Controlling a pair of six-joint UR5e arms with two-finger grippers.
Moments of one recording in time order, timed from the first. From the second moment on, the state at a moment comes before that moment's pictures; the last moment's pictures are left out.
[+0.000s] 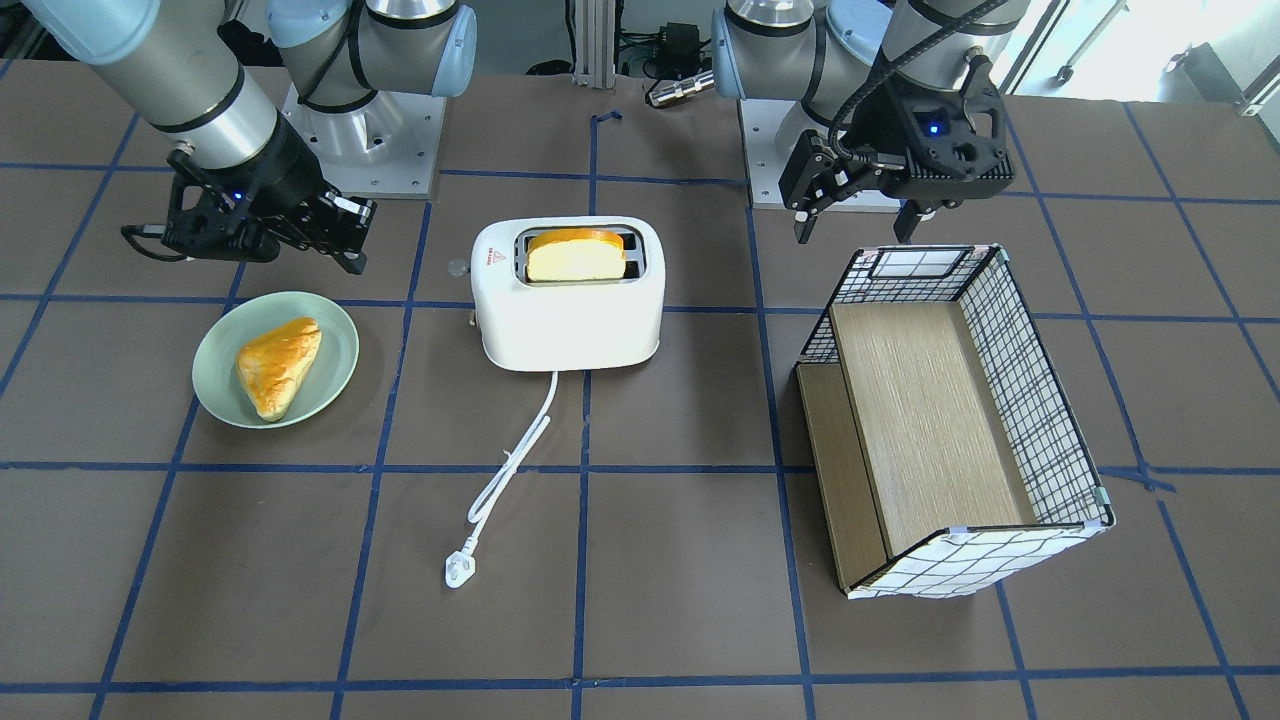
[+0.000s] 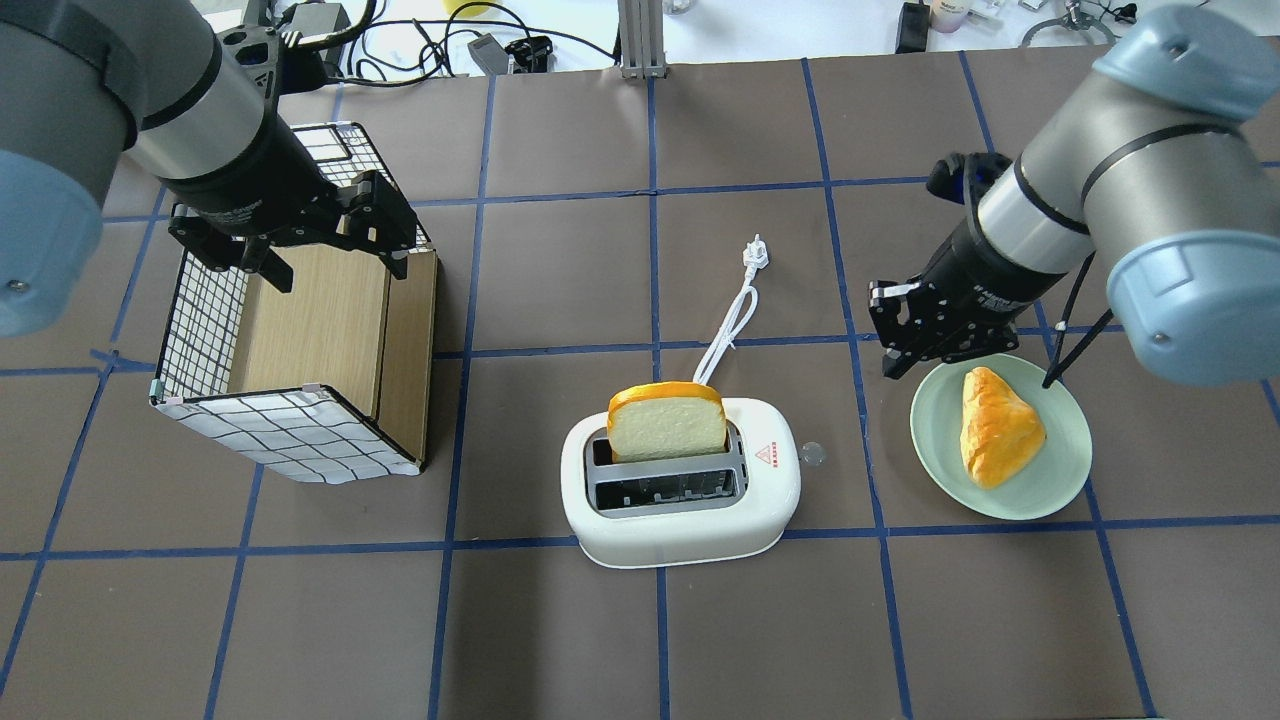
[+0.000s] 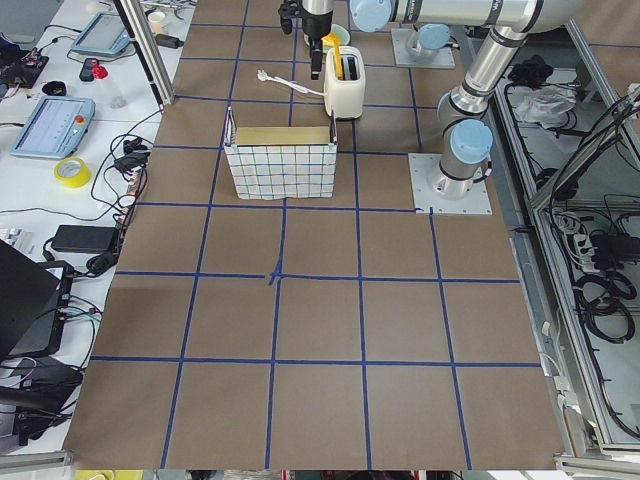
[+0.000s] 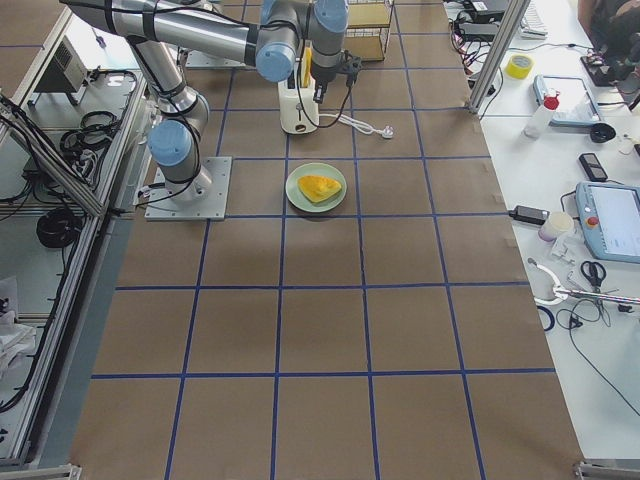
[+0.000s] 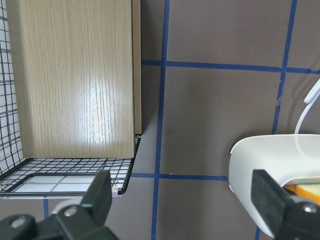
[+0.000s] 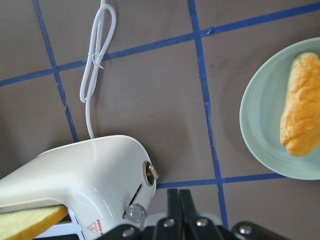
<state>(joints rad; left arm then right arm) -1.58 -1.47 -1.66 -1.52 1.55 -0.08 1.47 -1.68 1.84 -1.67 -1.38 0.07</state>
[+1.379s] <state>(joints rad) -1.58 -1.47 -1.66 -1.52 1.55 -0.08 1.55 -1.54 1.47 -1.50 -1.54 -0.20</state>
